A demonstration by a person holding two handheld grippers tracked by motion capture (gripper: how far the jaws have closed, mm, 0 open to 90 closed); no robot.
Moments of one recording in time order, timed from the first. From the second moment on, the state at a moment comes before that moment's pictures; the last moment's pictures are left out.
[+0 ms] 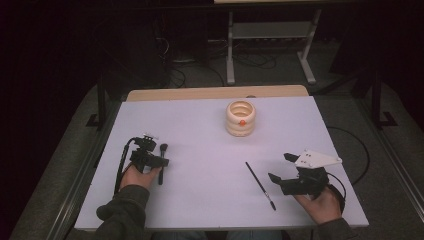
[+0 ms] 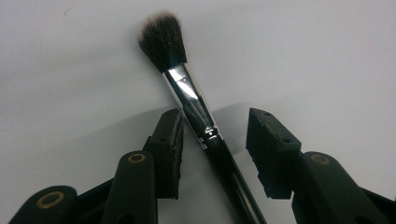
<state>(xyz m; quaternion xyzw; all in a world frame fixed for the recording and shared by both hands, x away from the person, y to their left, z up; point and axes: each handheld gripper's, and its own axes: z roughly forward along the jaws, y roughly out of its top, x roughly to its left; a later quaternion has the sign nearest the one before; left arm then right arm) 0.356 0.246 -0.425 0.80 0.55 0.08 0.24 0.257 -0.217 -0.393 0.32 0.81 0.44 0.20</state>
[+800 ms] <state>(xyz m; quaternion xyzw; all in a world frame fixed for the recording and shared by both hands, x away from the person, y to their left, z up) 0.363 0.227 -0.421 0.85 0.48 0.12 0.17 0.256 -0.217 -0.391 0.31 0.81 0.44 0.21</state>
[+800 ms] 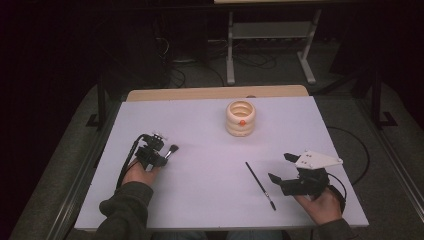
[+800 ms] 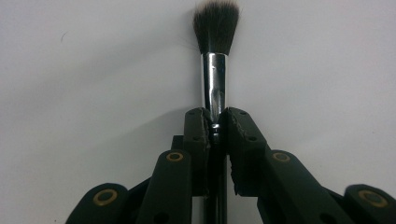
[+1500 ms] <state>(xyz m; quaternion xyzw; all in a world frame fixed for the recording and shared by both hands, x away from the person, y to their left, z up) 0.344 0.225 -0.392 0.85 0.43 0.10 0.28 0.255 -0.202 -0.391 0.31 0.82 0.45 0.18</state>
